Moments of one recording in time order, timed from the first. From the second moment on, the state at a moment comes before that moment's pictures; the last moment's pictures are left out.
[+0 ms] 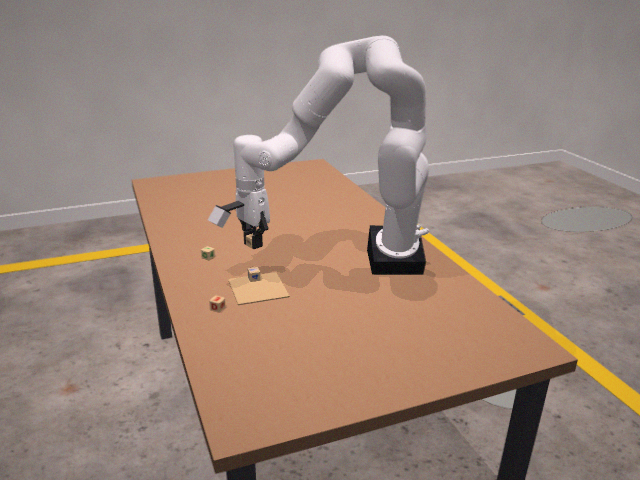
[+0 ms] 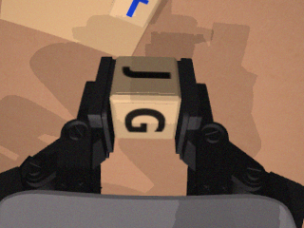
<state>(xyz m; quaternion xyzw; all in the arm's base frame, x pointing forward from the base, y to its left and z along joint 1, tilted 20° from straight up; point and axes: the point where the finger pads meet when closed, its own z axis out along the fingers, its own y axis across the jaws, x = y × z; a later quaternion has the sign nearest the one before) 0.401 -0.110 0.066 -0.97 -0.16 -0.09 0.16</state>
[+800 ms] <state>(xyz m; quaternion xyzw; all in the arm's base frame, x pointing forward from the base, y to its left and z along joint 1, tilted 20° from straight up) 0.409 -0.060 0.085 -0.89 -0.41 -0.12 0.12</state>
